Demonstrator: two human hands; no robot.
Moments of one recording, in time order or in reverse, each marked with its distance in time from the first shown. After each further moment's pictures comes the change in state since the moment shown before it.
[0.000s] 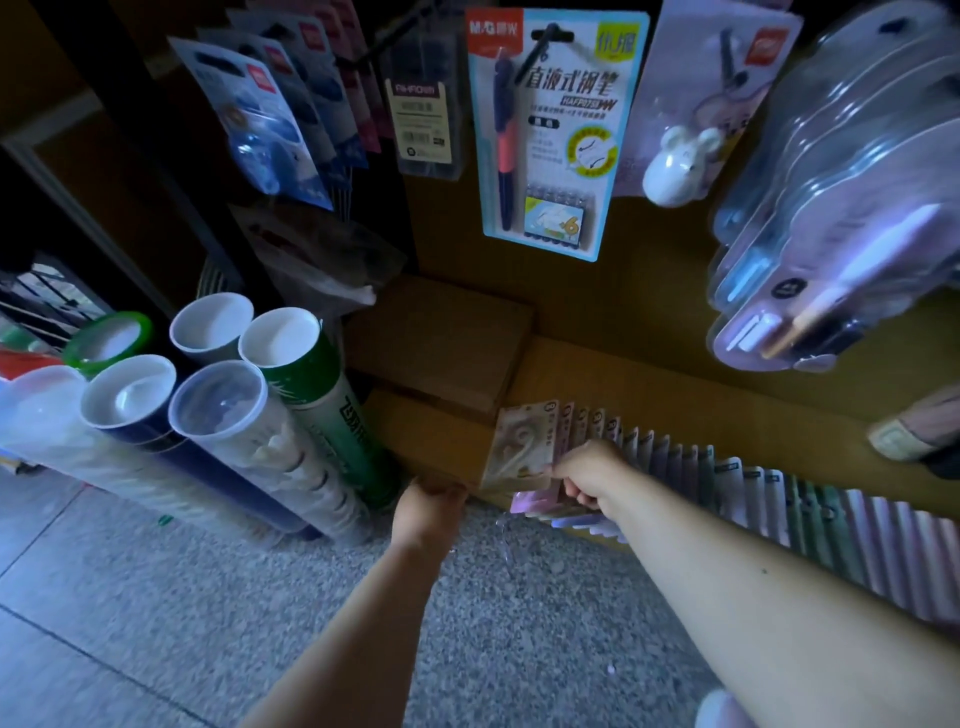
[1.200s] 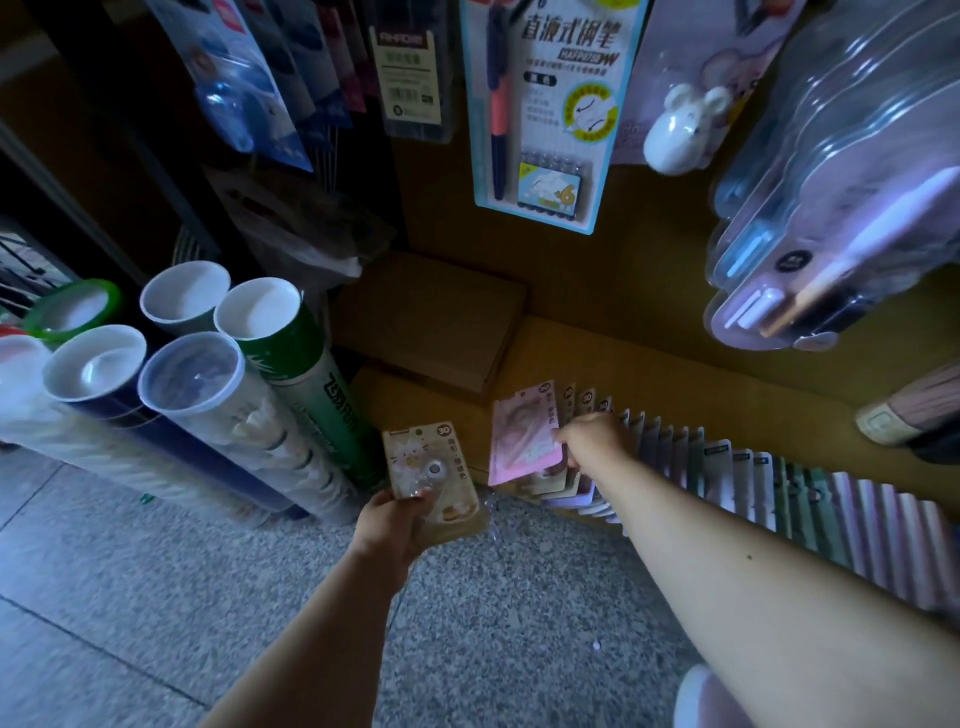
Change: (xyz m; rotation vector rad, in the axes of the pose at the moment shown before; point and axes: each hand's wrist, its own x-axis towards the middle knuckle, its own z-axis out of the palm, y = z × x) left_hand 0.008 -0.046 -0.011 -0.574 -0.049 -0.167; right_hand 0.018 0.009 -0.006 0.041 0.246 -0.094
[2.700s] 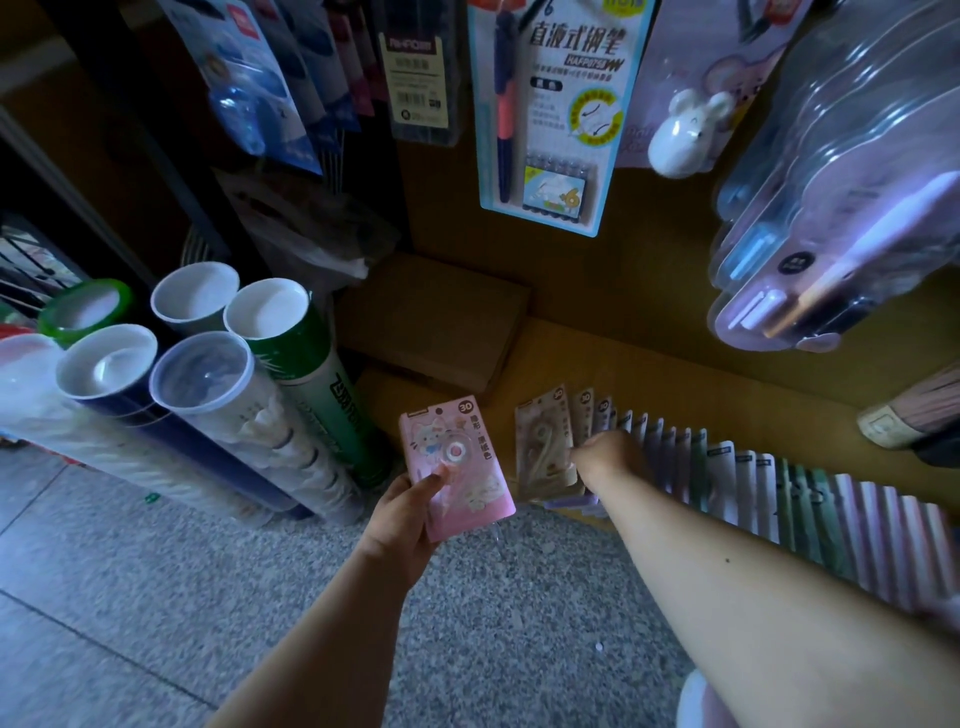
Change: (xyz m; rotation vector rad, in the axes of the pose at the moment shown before) left_hand -0.001 0.004 0.007 -0.190 -0.221 0.016; right_hand -0.008 0.016 -0.003 -0.186 0.027 0.046
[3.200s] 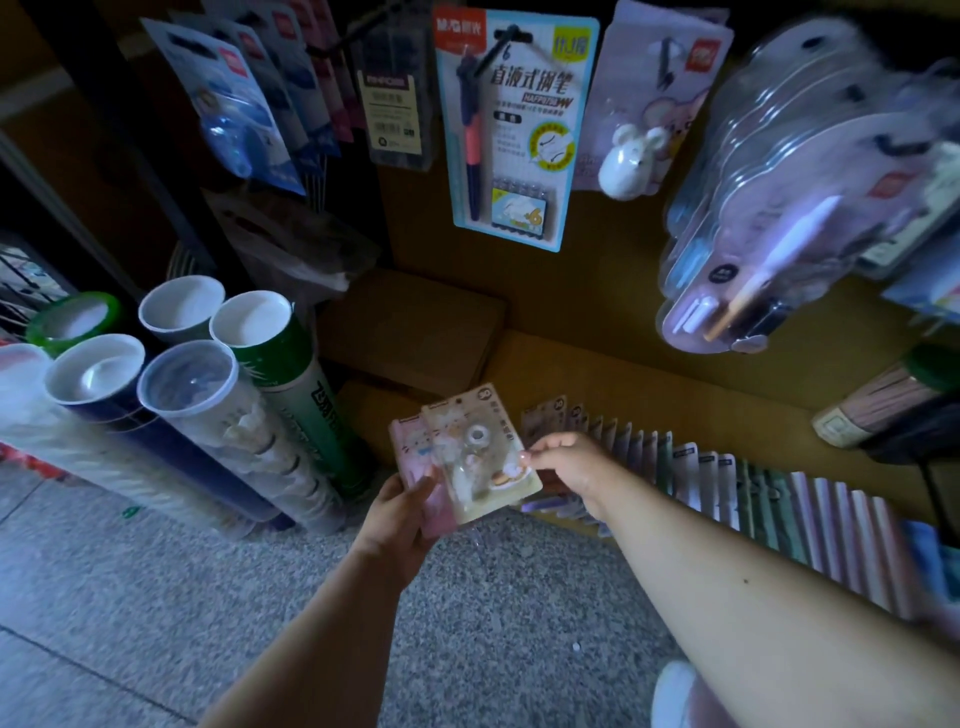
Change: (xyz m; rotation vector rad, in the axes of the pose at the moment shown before) left_hand -0.011 -0.005 0.020 -0.042 -0.034 0.021; right_hand -0.040 -0.008 -0.022 0.454 -0.357 -0.105
